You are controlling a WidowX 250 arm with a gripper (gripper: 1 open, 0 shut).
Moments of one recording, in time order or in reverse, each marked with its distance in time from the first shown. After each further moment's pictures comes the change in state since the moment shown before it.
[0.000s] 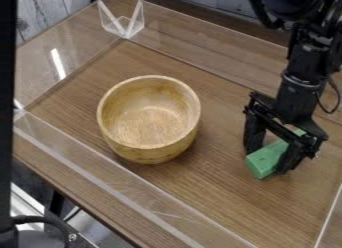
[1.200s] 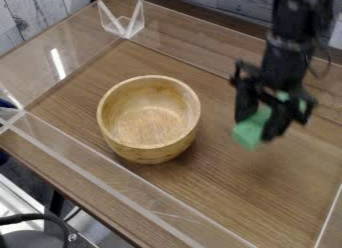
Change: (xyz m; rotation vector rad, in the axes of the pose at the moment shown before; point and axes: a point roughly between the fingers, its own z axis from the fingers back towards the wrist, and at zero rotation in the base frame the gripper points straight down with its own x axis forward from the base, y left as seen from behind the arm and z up) arm -0.032 0.027 0.063 0.002 -0.089 0.048
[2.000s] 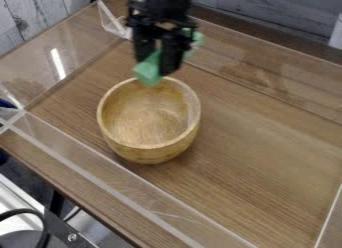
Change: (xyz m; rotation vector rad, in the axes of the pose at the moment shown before) arm -0.061 0.130 0.021 -0.010 -0.011 0.175
